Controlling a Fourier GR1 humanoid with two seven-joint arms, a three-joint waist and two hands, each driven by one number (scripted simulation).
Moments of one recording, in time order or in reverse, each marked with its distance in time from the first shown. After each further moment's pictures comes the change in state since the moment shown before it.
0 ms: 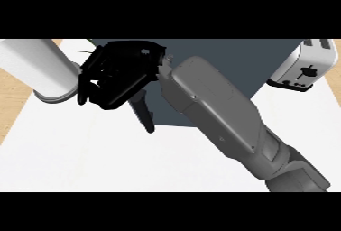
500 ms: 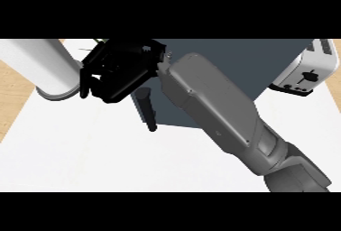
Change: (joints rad) left arm -0.010 -0.030 0.044 0.009 -0.013 -0.023 0.049; right arm -0.037 0.001 0.008 0.095 0.013 0.045 -0.110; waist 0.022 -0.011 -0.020
